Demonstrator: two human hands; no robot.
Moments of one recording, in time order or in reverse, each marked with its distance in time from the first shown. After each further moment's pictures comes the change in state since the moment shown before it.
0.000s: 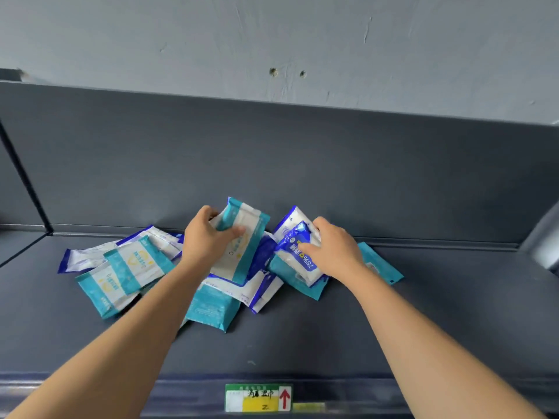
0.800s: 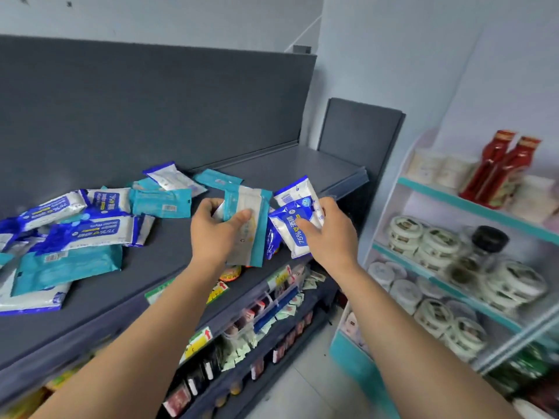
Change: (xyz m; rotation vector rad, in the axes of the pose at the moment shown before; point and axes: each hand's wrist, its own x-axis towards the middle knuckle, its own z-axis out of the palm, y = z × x) left_hand -0.219 0.033 0.044 -0.499 -0.717 0.072; right_hand -0.300 0.008 -0.054 0.044 0.632 0.661
